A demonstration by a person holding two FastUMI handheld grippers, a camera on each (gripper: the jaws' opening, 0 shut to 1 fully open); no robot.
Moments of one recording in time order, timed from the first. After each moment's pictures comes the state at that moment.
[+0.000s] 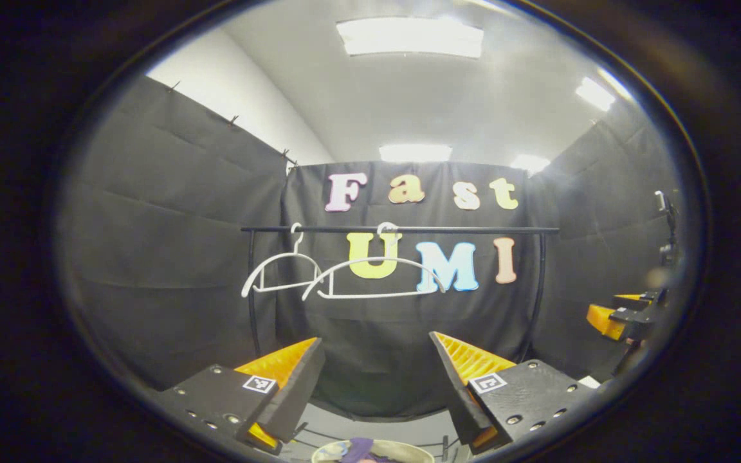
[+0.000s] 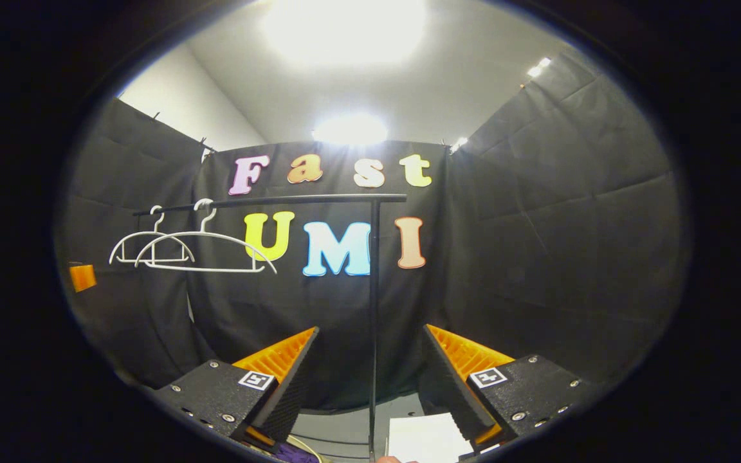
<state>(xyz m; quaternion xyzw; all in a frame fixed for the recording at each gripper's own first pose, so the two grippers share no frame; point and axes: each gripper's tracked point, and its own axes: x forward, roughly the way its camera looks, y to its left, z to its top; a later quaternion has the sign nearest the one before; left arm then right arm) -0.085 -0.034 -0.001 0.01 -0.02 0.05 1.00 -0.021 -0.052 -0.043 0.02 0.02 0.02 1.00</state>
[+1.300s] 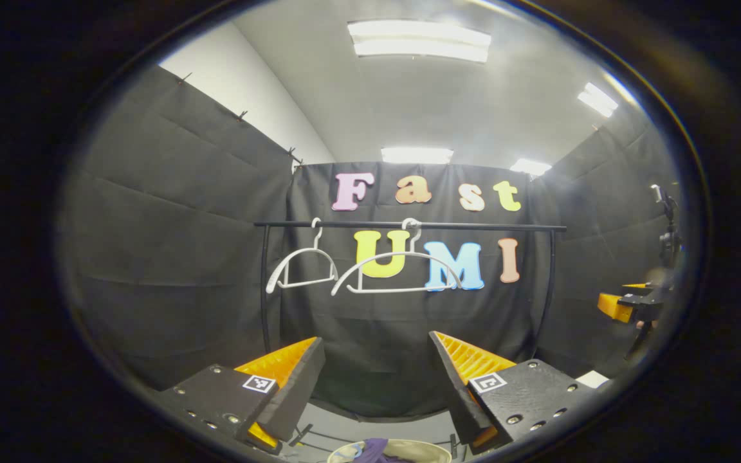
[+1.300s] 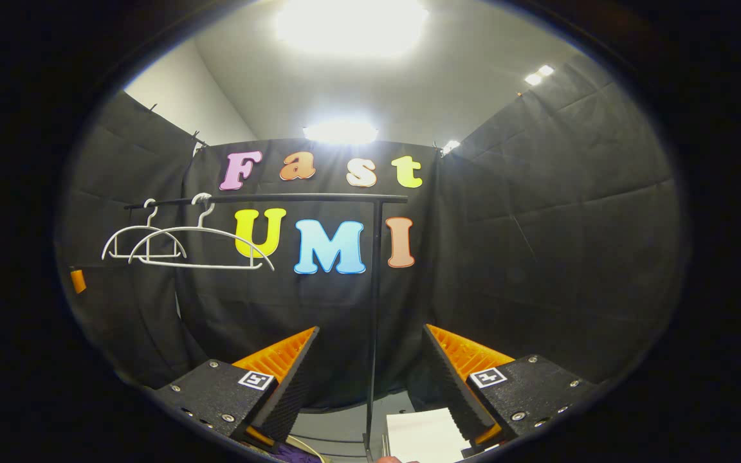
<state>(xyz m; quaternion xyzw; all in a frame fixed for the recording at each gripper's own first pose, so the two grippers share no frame) -0.104 0.032 -0.020 -0.01 -0.03 0.04 1.00 -0.031 -0.035 -0.037 0.00 0.02 -0.01 1.00</state>
